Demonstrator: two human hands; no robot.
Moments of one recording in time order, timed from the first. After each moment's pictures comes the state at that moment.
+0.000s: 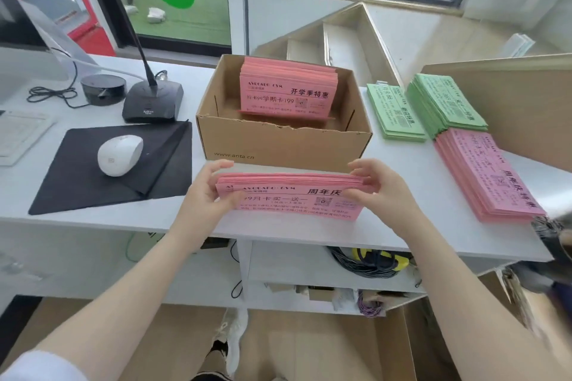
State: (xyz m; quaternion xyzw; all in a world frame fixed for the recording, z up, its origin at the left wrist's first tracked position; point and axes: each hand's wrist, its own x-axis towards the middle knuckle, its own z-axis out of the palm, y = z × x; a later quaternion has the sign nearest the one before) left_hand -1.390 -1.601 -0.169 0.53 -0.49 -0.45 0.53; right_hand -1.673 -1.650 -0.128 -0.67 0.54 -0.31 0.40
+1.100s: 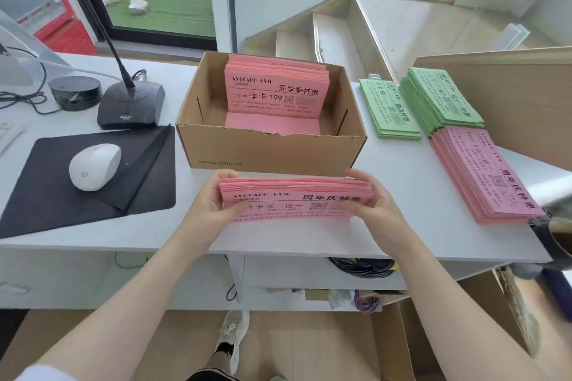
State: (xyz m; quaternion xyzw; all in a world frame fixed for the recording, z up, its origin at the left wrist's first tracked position) left_hand -1.406 -1.627 -0.176 0.48 -0.49 -0.53 0.50; right_hand -1.679 -1.662 -0.167 -0.53 0.49 -0.41 0.56
